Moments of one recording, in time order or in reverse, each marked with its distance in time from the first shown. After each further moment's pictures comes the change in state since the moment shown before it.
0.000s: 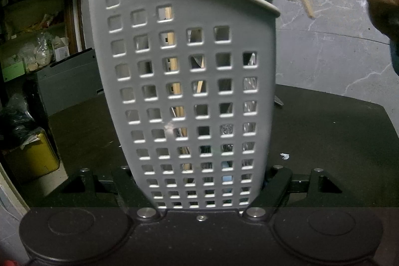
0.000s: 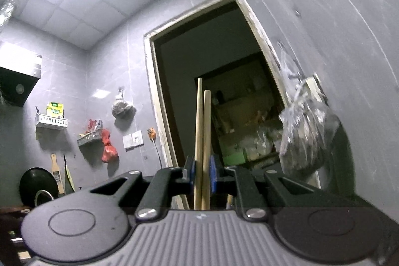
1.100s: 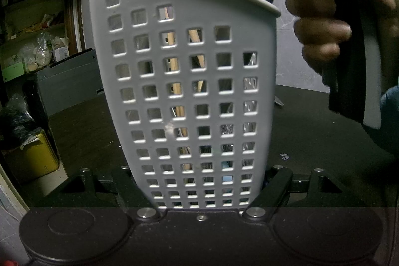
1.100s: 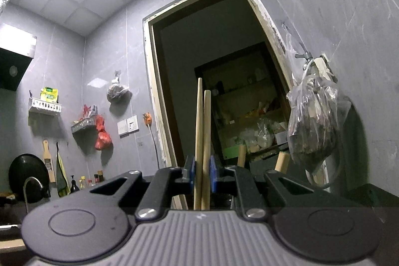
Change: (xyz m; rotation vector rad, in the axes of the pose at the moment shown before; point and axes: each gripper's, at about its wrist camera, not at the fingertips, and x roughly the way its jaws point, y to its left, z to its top) left arm -0.001 0.000 0.000 -0.001 0.000 0.000; right arm 0.061 0.000 -0.065 -0.011 0.039 -0.013
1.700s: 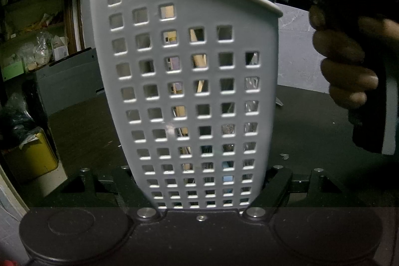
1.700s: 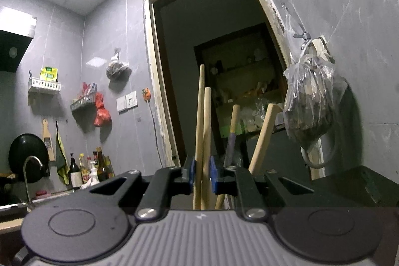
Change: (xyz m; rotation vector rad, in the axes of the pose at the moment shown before) left arm -0.001 0.000 0.000 -0.003 0.001 -0.003; right arm -0.016 -0.004 -0.017 -0.017 0.115 -0.005
